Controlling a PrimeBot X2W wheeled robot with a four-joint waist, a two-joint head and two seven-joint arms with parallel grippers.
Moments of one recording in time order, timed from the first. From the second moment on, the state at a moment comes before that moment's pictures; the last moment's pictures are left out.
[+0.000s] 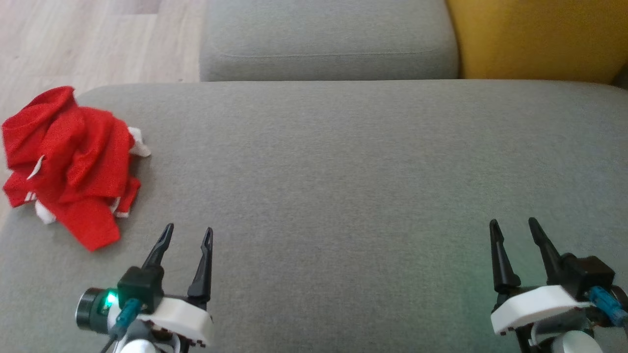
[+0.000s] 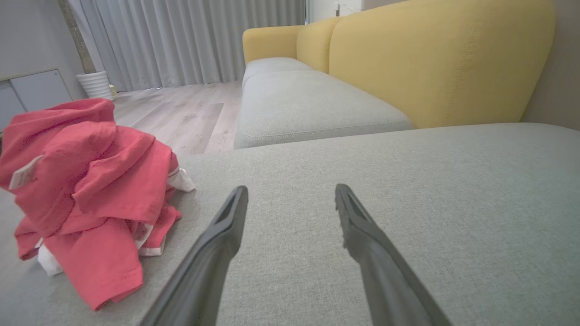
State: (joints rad) left arm 0.02 0.15 -0.24 0.20 -0.11 0.03 -0.25; right arm 0.06 -0.04 -0.04 0.16 0.10 0.13 -0.10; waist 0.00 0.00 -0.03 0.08
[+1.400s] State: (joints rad) left arm -0.09 0.12 -0.07 0.31 -0.13 0.01 -0.25; right arm 0.10 -0.04 -0.01 -0.04 0.08 0.13 0.00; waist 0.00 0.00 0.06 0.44
